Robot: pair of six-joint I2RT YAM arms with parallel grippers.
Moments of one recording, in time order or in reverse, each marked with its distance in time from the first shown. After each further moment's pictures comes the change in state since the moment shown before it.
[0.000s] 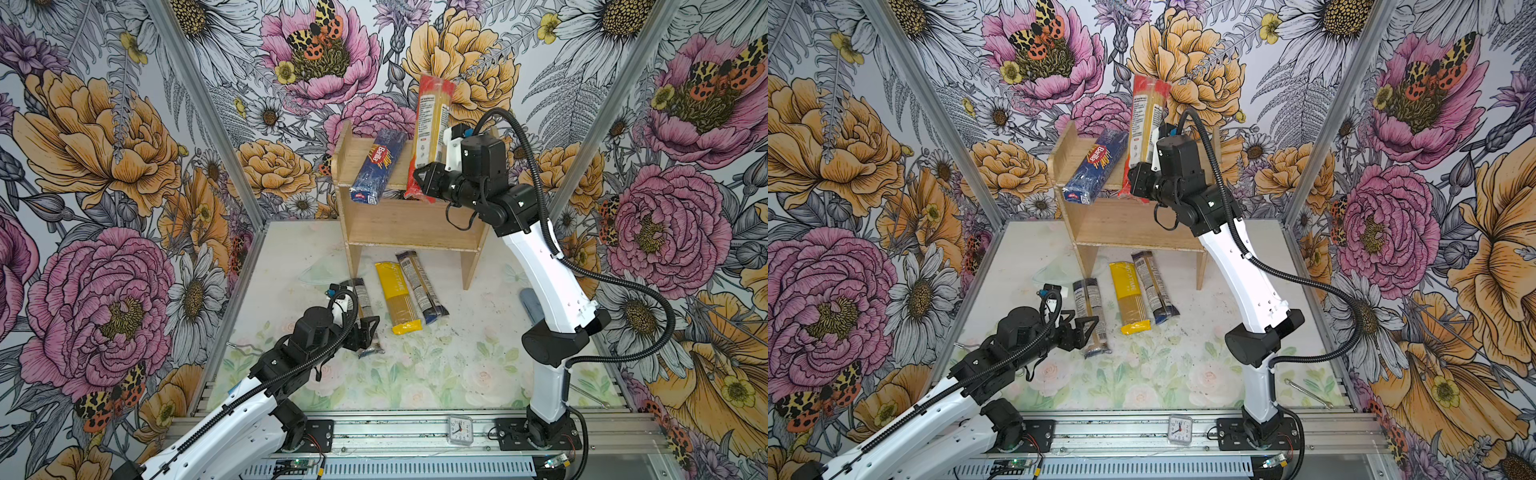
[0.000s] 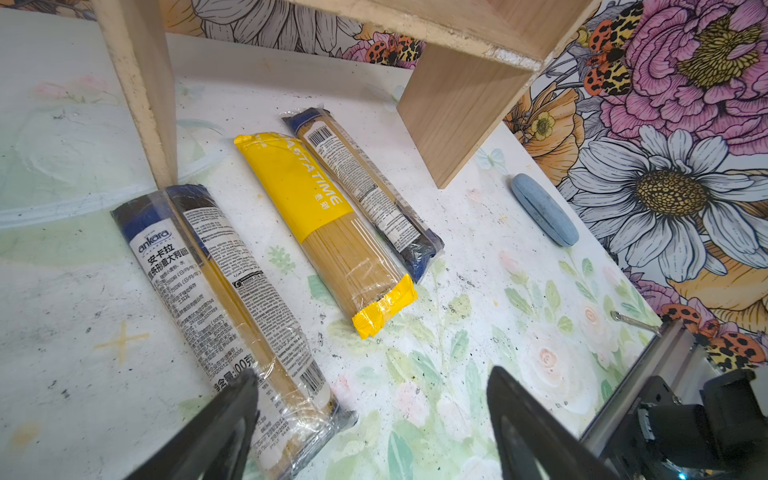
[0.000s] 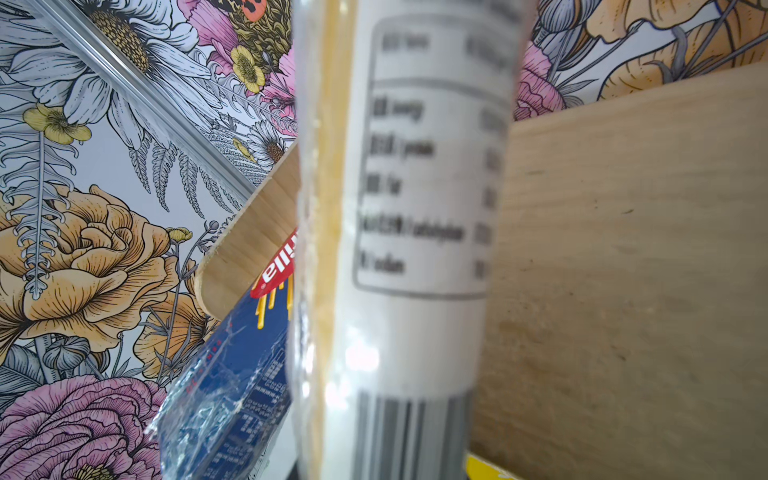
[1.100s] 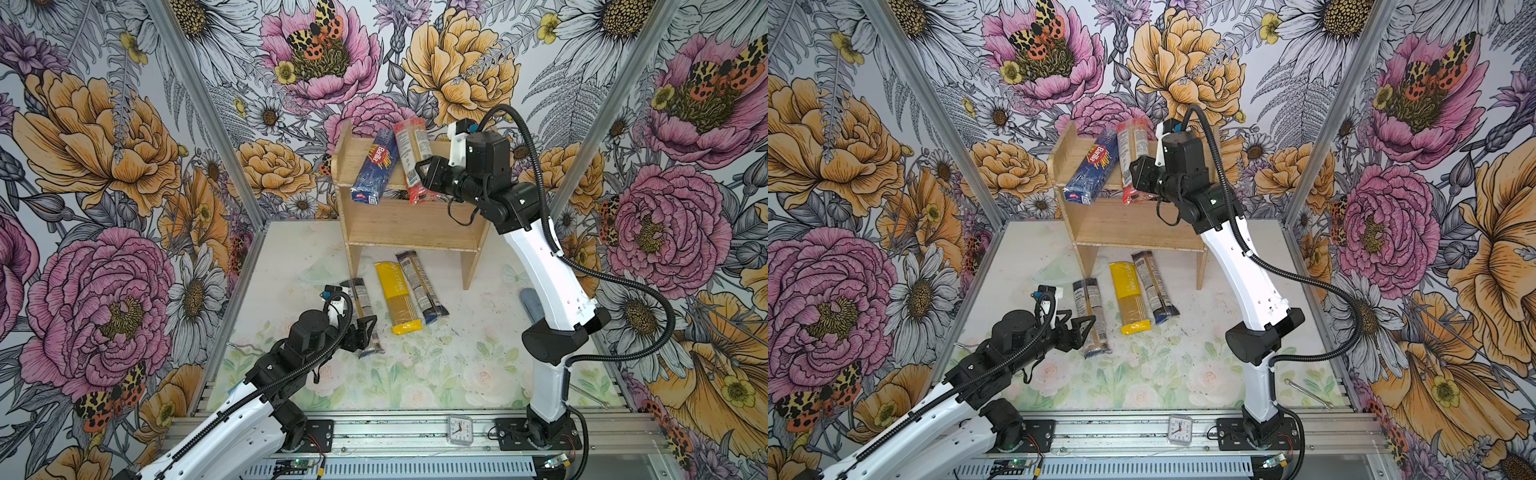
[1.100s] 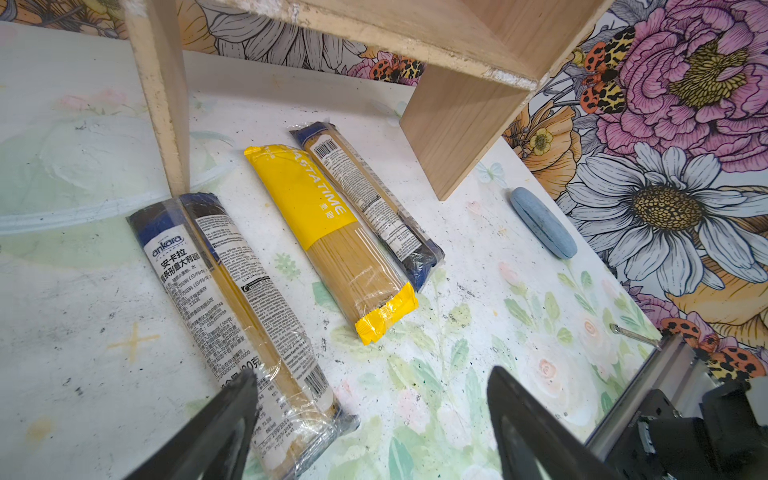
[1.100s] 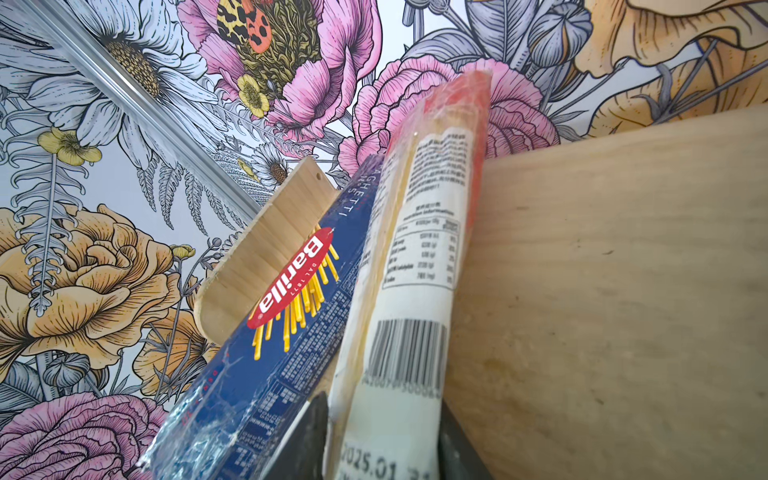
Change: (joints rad) left arm -0.002 -0.048 -0.013 0.000 -0.026 -0.011; right arm -0.020 0.006 0.000 0.056 -0.013 -0.011
